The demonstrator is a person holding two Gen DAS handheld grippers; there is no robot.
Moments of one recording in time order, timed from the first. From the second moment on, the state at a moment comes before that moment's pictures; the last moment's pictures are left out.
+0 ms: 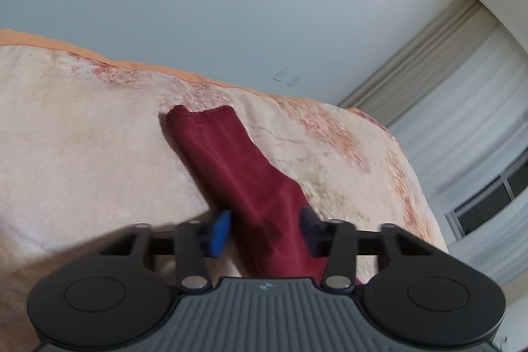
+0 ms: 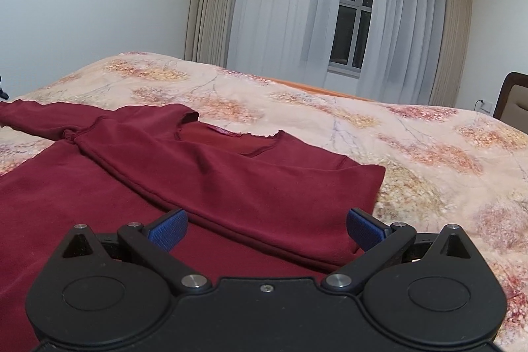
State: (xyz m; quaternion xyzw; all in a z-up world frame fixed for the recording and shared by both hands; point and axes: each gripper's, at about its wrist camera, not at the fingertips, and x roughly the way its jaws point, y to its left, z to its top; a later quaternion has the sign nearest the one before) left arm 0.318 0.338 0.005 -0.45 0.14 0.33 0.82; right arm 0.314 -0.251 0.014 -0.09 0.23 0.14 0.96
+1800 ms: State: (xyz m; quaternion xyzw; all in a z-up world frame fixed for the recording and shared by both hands) left arm 0.374 -0.017 0.033 -0.07 0.25 -0.18 0.95; right arm 0.317 -0.311 0.007 0.08 0.25 0.11 0.96
